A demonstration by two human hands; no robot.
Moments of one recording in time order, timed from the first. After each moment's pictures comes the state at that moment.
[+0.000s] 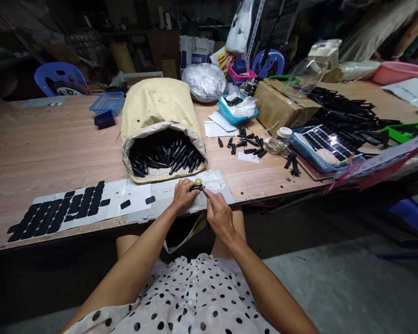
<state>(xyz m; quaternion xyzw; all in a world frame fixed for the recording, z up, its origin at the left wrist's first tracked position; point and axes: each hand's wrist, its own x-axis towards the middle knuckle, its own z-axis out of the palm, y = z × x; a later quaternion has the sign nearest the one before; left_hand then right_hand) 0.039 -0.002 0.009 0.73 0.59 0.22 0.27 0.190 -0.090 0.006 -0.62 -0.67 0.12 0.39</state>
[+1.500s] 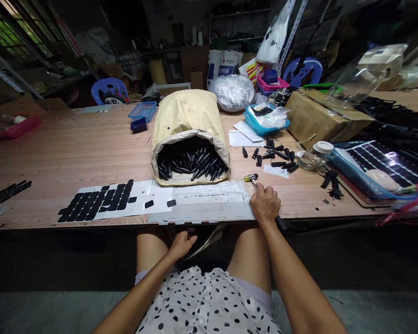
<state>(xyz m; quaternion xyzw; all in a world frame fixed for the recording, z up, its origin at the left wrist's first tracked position) -0.025 -0.121 -0.046 0.54 0.71 0.10 0.45 0.262 -0.004 -0.019 -0.78 -0.59 -0.12 0.18</state>
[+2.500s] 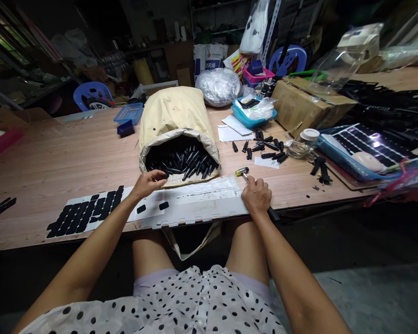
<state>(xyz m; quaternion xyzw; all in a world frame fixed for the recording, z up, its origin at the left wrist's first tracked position) -0.121 0.044 0.071 0.69 0.60 0.29 0.30 0.253 -0.006 -0.011 -0.79 -0.58 -0.09 0.15</state>
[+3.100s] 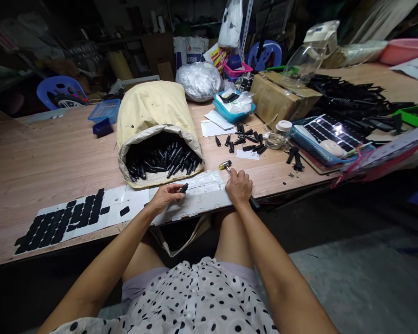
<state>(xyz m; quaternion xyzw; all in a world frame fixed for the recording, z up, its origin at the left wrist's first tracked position) -0.022 0.004 0.034 0.48 0.52 0.32 0.63 0.247 -0.006 -0.006 -0.80 -0.58 -0.08 0.13</state>
